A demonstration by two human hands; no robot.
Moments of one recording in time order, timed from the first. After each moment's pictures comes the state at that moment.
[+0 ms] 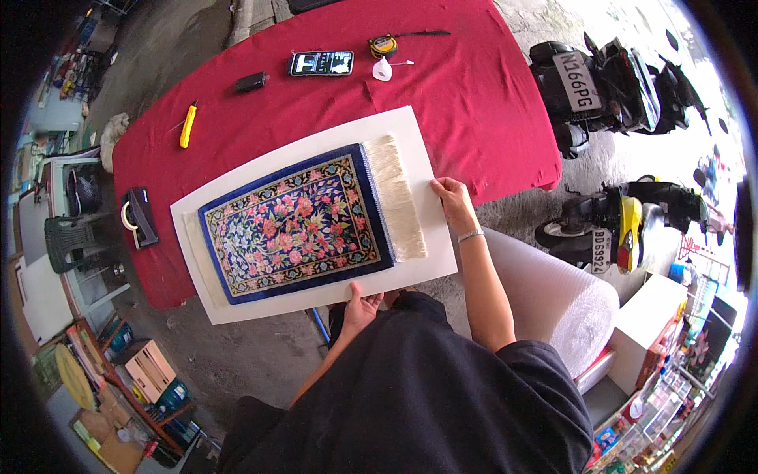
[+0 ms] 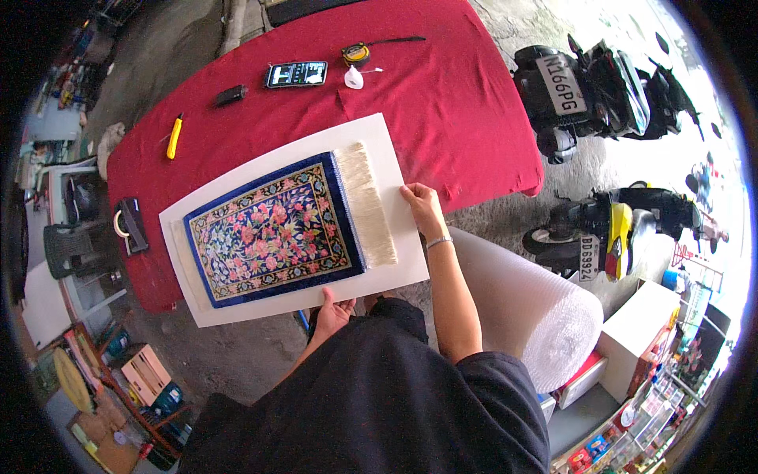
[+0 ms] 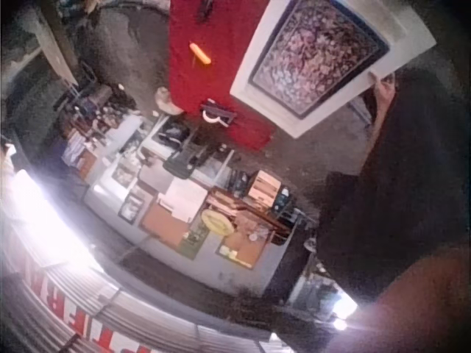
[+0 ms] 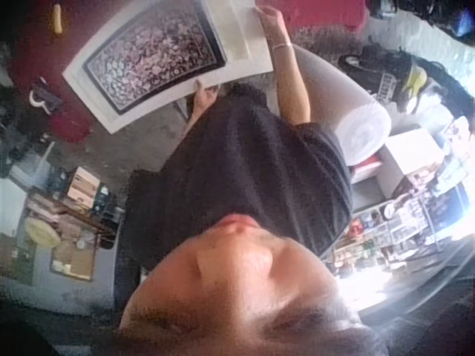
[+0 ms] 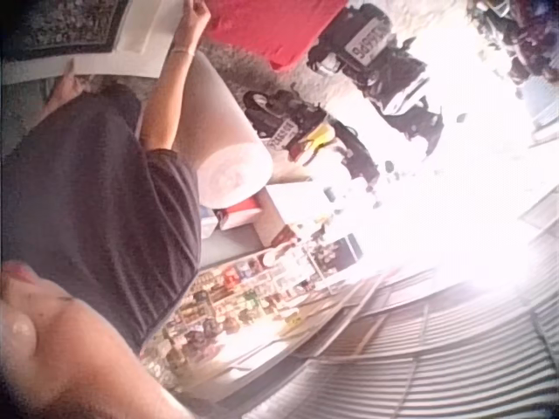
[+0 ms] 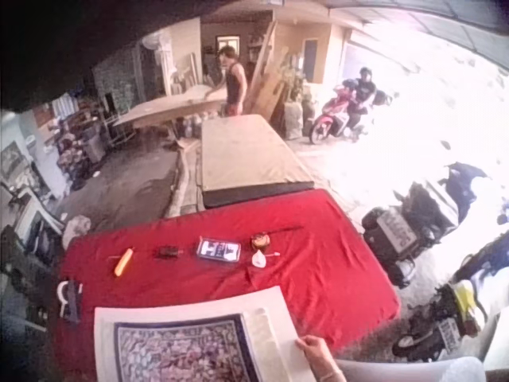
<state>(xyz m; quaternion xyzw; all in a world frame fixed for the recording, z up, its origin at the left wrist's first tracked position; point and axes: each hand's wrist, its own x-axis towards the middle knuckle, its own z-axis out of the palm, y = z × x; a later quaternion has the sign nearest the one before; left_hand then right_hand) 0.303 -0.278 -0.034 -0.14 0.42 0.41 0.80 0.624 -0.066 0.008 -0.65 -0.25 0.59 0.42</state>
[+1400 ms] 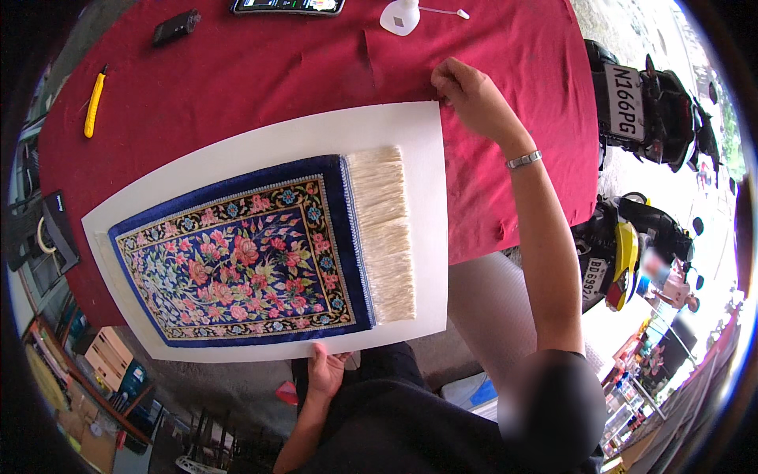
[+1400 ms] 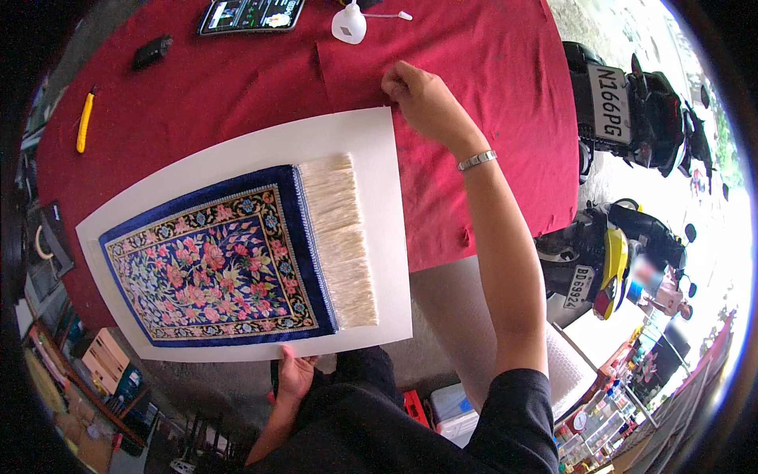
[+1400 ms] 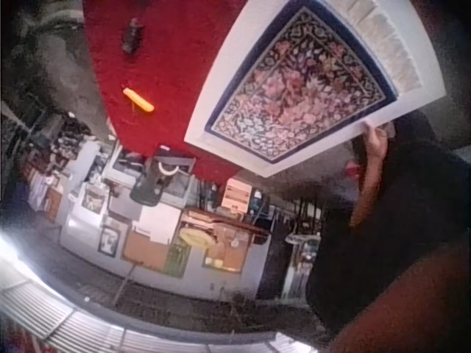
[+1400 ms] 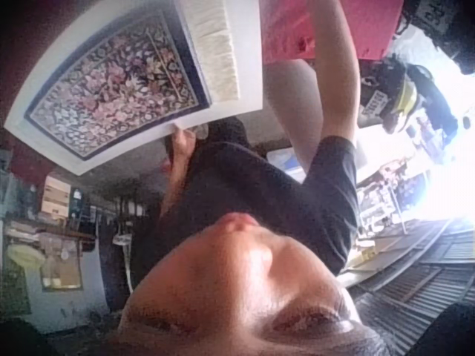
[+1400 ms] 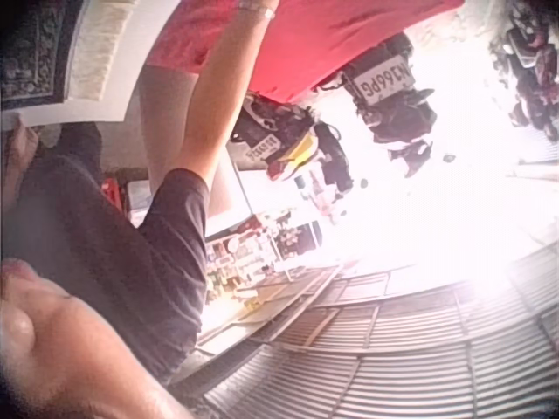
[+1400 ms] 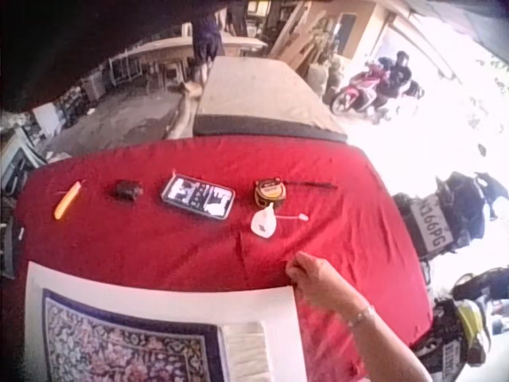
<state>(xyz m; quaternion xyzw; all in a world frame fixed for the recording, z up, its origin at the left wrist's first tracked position) 0.304 -0.302 -0.030 -0.10 0.52 0.44 0.72 0.642 0.165 0.002 -0.62 -0.68 0.36 0.17</state>
